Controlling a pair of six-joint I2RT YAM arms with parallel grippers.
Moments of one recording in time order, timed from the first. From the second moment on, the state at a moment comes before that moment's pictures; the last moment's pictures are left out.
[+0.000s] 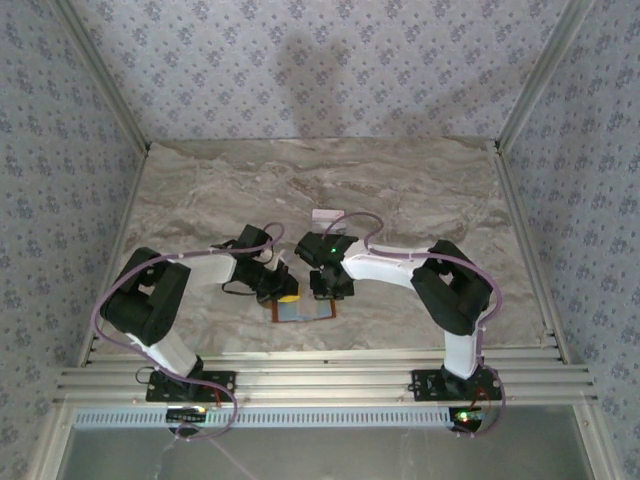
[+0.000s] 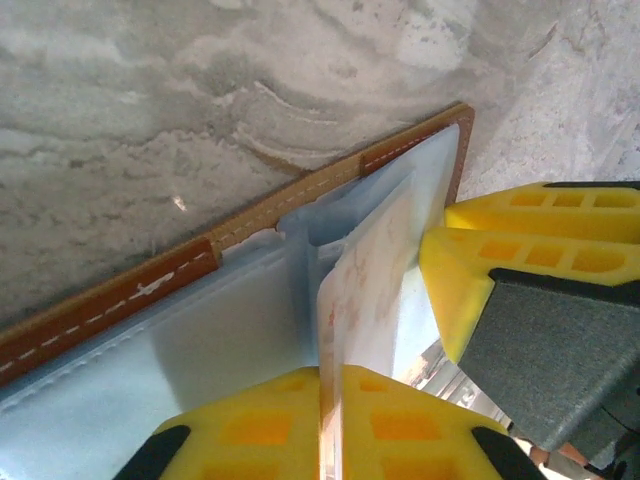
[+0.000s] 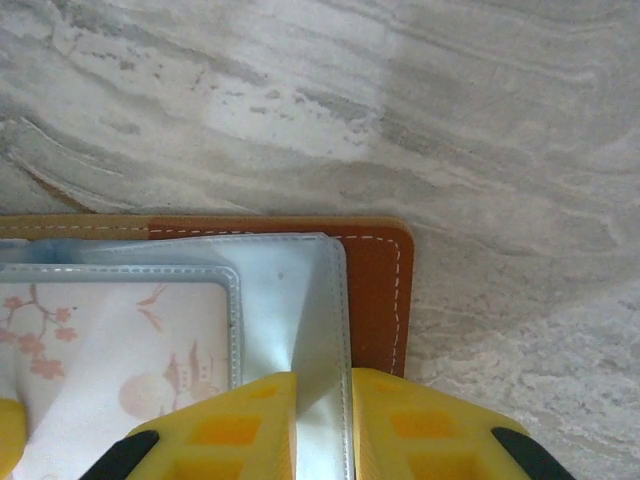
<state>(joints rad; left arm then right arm) -0.49 1.64 0.73 -0.30 0.77 -0.61 0.92 1.88 1.22 -0.73 -0.01 0.84</state>
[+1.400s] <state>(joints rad) -0.49 1.64 0.73 -0.31 0.77 -0.61 0.91 1.84 1.17 -0.72 -0.03 0.85</state>
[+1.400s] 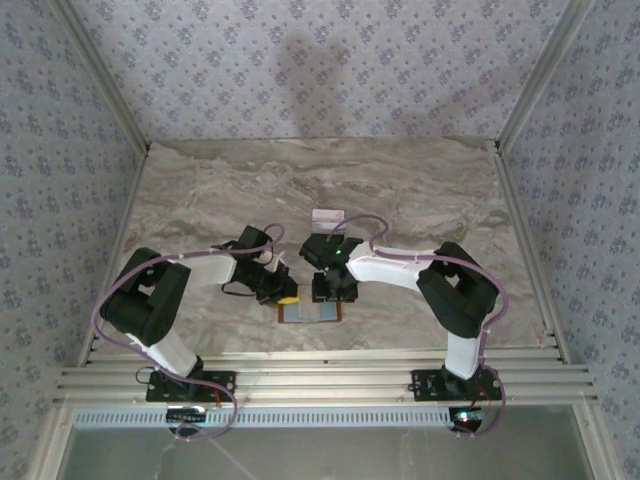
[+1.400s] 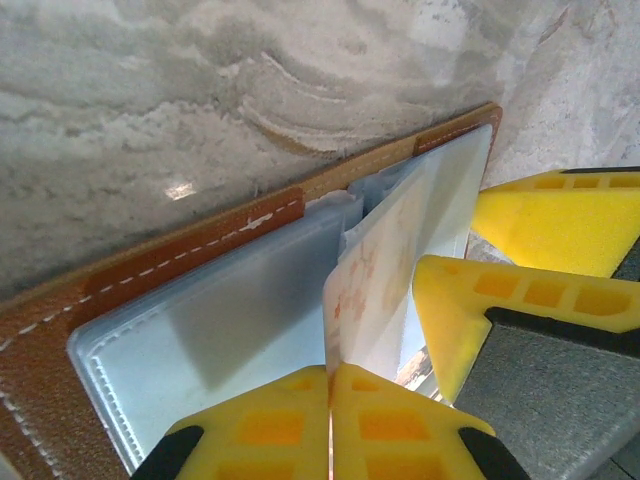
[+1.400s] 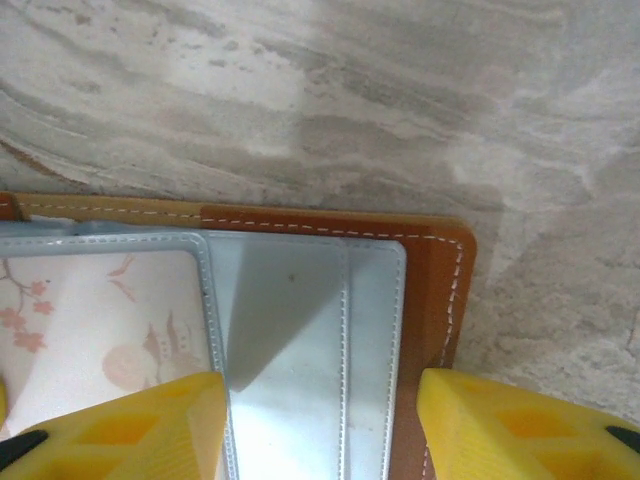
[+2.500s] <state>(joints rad) -0.49 1.64 0.73 -0.32 0.78 -0.59 0.96 1.89 1.22 -0.78 0.08 0.87</state>
